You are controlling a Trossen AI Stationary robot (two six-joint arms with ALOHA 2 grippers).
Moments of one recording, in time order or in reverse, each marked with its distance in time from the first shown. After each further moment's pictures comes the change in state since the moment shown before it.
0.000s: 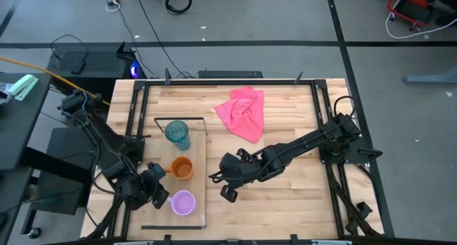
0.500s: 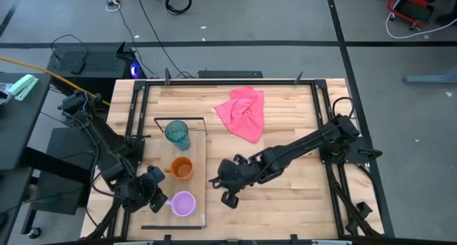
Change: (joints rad) left arm -0.029 0.013 0.000 0.037 0.031 -0.010; right arm 0.008 0.016 -0.001 0.050 -0.106 -0.023
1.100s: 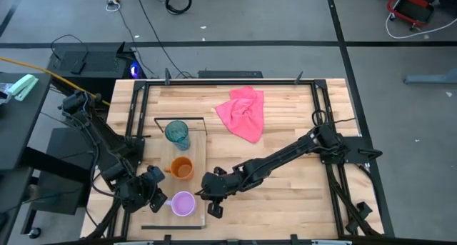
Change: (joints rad) left arm -0.005 -0.001 0.000 -0.018 0.000 0.005; right arm -0.020 0.223 -0.002 0.383 -0.119 -0.126
